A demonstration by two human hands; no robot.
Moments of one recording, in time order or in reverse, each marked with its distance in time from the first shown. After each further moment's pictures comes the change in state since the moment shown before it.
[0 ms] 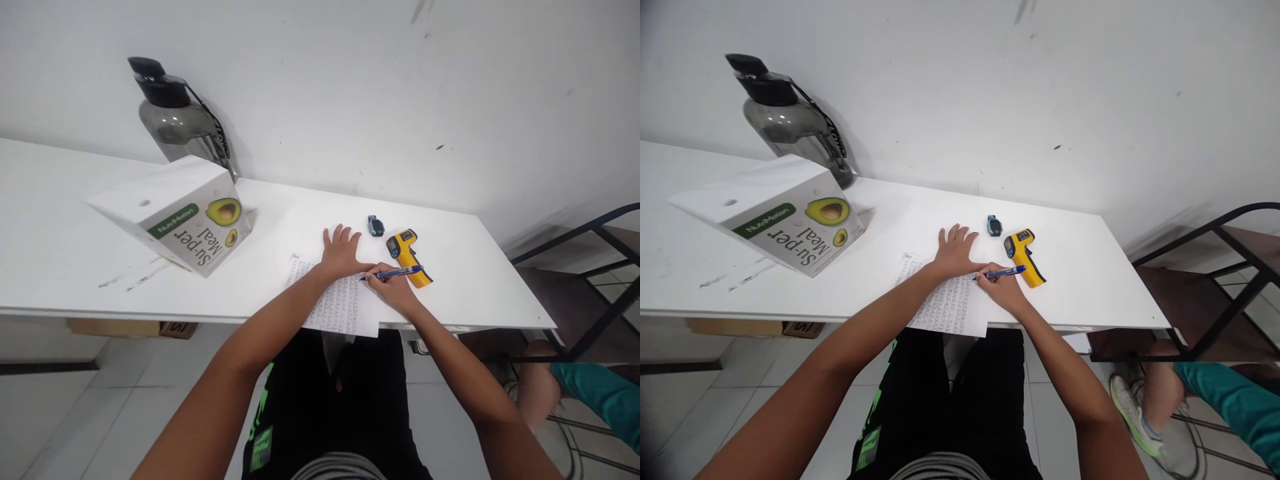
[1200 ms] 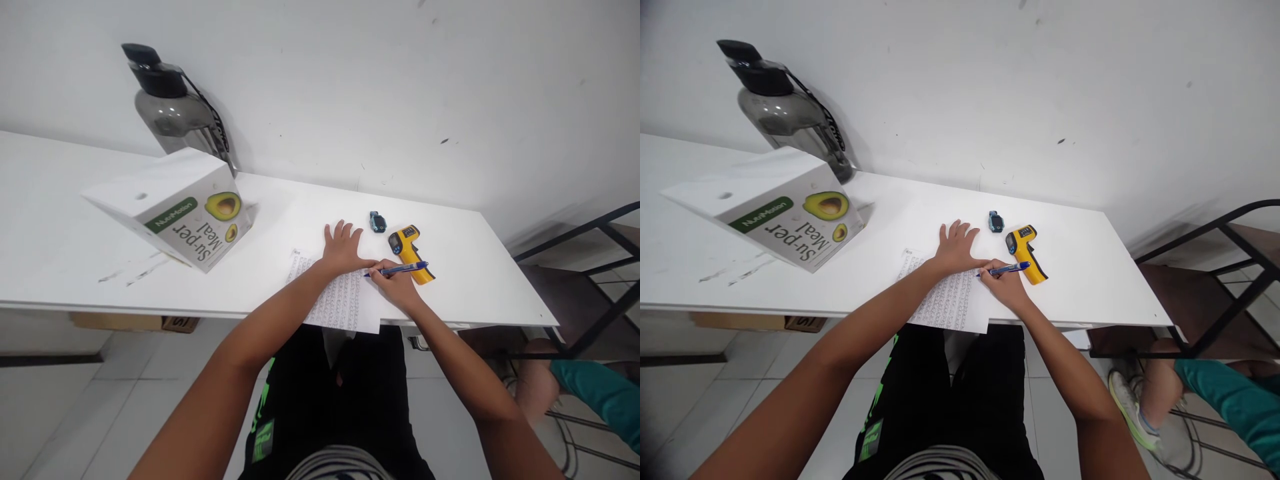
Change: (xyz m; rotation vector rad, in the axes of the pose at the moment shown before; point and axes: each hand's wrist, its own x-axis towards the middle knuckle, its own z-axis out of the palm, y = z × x) left_hand 0.002 0.001 0.001 0.014 -0.004 -0.001; right_hand -0.001 0.000 0.000 -0.020 0.067 0.005
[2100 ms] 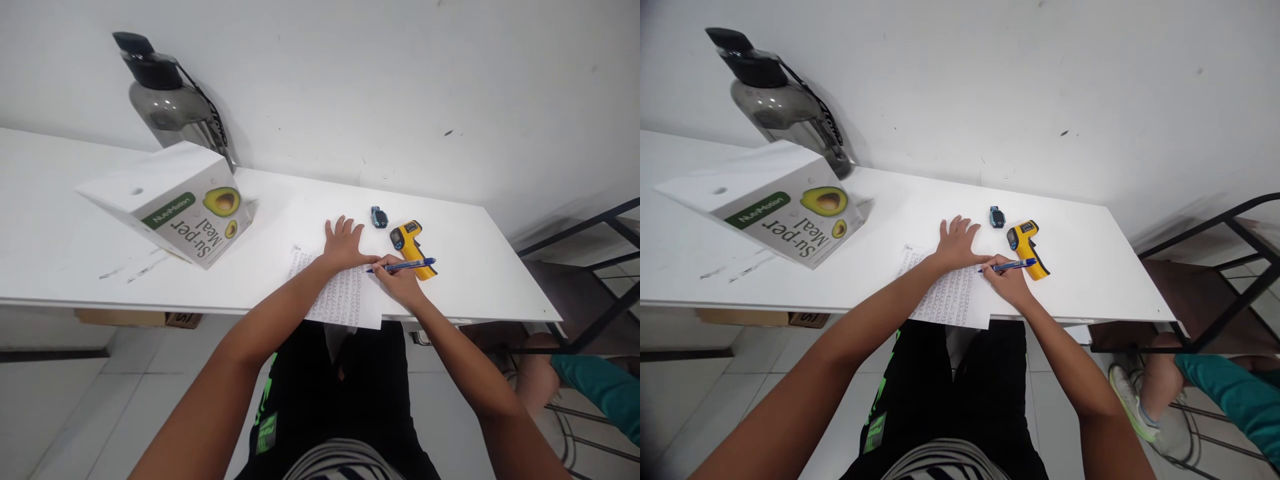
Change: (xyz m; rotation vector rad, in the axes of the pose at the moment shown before) left_hand 0.000 -0.001 0.001 0.009 -0.021 -0.005; right_hand -0.002 -0.003 -0.002 0.004 0.036 -0.025
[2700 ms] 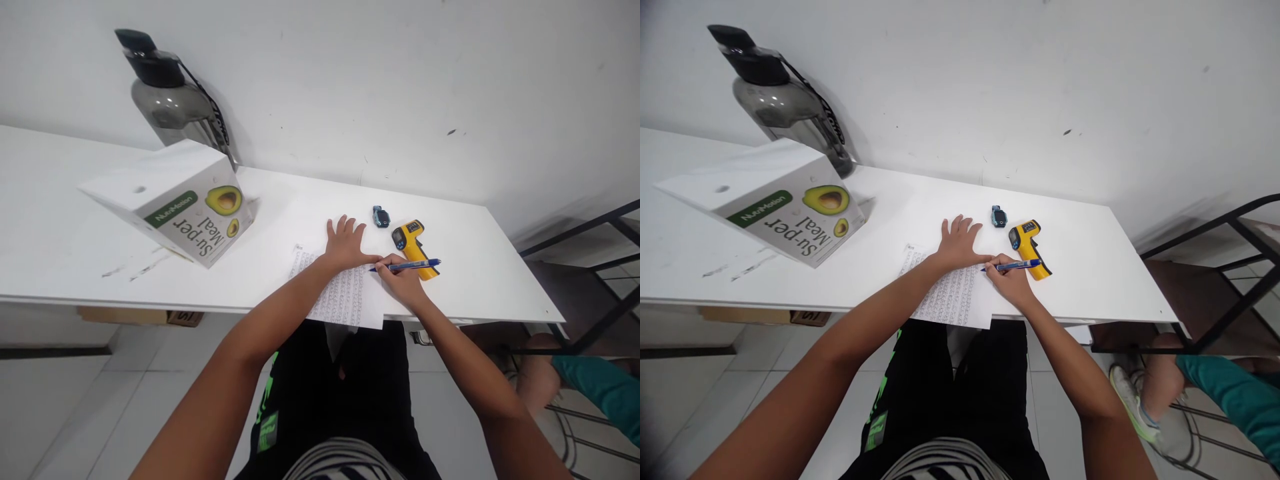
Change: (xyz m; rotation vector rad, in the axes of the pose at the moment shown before) left_hand 0.000 -0.002 0.002 -0.001 0.016 0.019; right_hand 0.000 0.000 0.000 -0.023 0.026 0.002
